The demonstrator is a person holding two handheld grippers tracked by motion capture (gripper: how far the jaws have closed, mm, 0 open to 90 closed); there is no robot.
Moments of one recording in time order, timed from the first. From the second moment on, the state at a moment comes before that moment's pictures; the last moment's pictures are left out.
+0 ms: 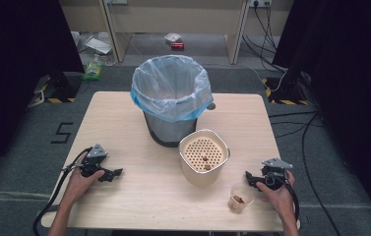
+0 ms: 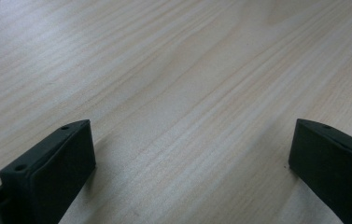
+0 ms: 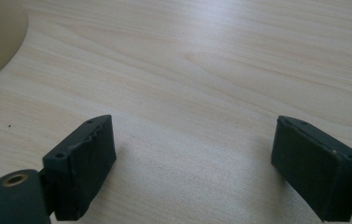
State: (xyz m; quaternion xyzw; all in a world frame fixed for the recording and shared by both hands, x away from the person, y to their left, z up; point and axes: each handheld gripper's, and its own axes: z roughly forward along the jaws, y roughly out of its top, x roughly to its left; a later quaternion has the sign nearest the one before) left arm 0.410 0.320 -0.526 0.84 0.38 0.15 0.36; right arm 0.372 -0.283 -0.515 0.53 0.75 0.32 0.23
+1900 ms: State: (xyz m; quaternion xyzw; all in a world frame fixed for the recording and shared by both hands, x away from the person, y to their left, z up) left arm 0.410 0.320 -0.526 0.84 0.38 0.15 0.37; right arm 0.291 -0.257 -0.432 0.44 0.78 0.39 0.19
